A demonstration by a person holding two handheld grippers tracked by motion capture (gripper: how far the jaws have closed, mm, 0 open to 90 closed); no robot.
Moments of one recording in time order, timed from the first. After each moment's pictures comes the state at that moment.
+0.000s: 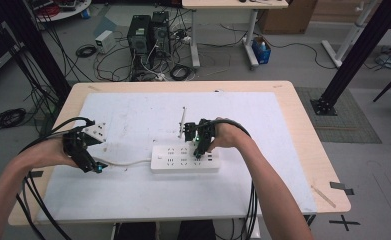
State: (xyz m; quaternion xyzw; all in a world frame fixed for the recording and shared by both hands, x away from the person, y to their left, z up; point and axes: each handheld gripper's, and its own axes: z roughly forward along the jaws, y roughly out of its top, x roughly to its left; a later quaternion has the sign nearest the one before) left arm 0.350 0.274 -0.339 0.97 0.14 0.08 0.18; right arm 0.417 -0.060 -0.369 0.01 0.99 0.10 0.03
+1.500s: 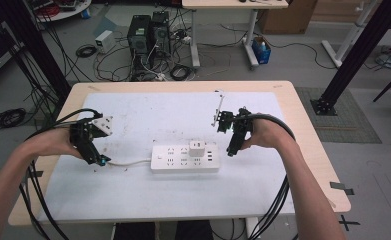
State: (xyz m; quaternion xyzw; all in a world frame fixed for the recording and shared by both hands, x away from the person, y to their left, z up) left arm 0.369 0.259 -0.325 0.98 0.12 0.07 0.15; right arm 0.392 -0.144 -0.313 0.15 0.98 0.05 0.12
